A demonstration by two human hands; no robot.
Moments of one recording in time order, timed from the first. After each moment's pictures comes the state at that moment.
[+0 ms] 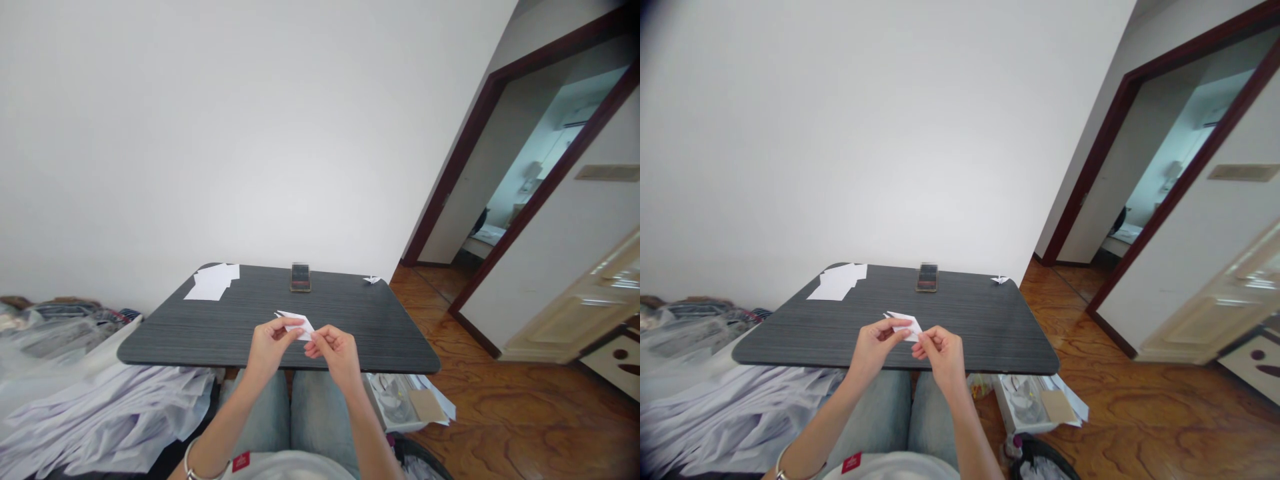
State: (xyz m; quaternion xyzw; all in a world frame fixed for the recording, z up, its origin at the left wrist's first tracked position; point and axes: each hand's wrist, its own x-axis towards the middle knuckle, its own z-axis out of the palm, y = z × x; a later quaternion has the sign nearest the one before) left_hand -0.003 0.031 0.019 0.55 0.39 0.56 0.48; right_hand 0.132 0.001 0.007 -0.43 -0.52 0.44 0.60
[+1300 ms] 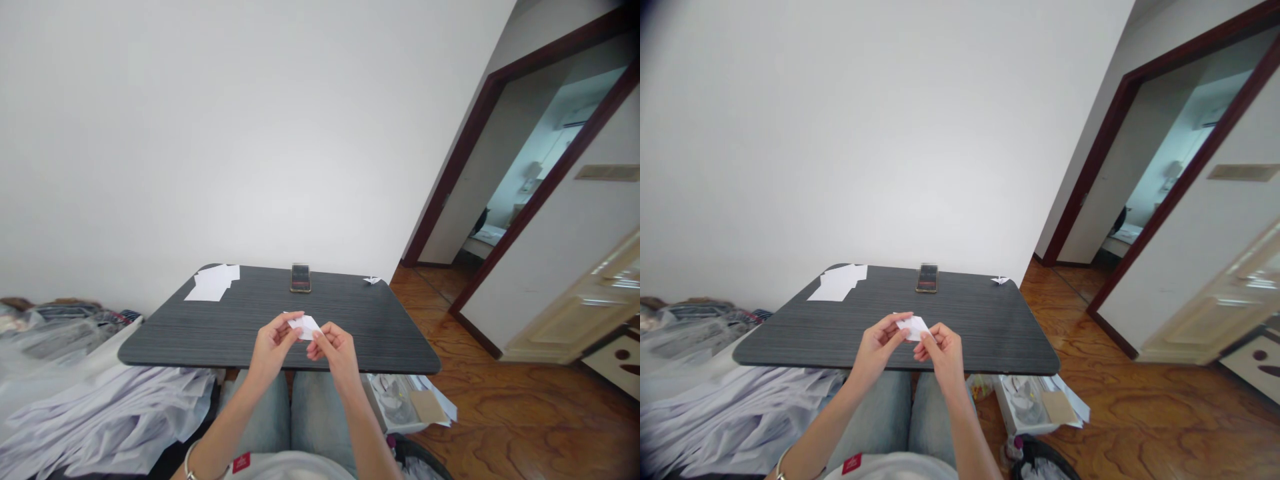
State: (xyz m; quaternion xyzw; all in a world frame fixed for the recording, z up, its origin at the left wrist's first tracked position) left_hand -0.002 0.026 0.015 0.57 0.32 0.55 0.51; right_hand 0.129 0.005 0.002 -0.40 -0.46 0.49 0.62
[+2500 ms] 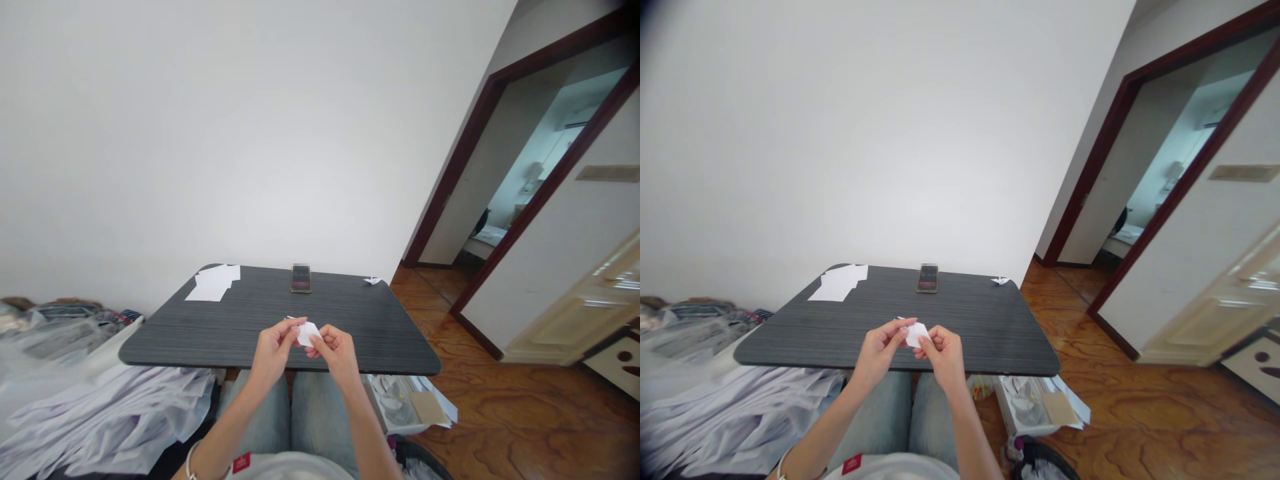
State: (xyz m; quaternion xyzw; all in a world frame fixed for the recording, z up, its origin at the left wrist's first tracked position) left_hand 0.000 0.026 0.013 0.61 0.37 0.53 0.46; right_hand 0.133 0.006 0.001 -0.42 -0.50 0.47 0.60
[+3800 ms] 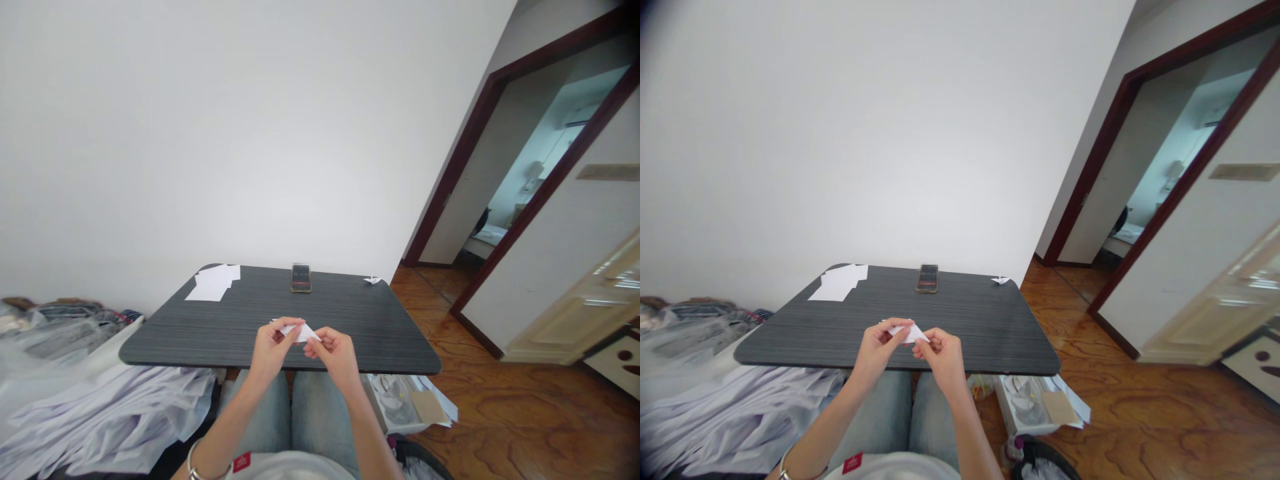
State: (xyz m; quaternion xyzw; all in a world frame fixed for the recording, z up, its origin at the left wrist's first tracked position) left_hand -0.002 0.035 0.005 0.57 0.37 0.56 0.47; right_hand 0.133 0.005 -0.003 -0.43 -0.53 0.45 0.58
